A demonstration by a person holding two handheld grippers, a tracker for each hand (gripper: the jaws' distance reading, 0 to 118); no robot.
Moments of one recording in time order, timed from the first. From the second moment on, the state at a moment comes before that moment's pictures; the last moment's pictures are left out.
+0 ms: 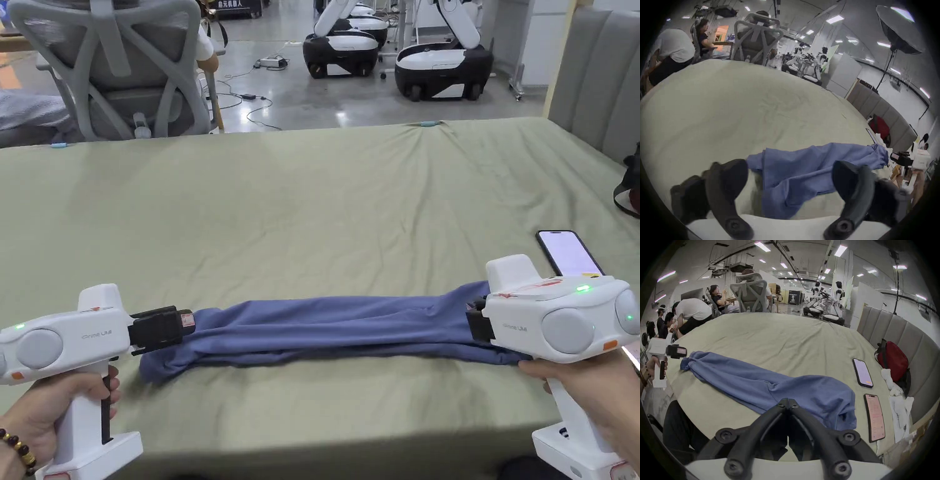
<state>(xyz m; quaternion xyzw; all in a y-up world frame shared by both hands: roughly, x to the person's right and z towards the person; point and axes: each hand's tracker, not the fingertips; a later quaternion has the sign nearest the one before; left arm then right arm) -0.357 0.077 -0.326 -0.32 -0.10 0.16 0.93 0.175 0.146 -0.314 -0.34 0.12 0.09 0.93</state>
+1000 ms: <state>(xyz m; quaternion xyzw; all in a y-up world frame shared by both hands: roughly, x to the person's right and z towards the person) -0.378 0.125 -0.320 -0.39 0.09 -0.02 0.91 0.169 0.141 -0.305 -0.34 0.11 0.07 0.93</state>
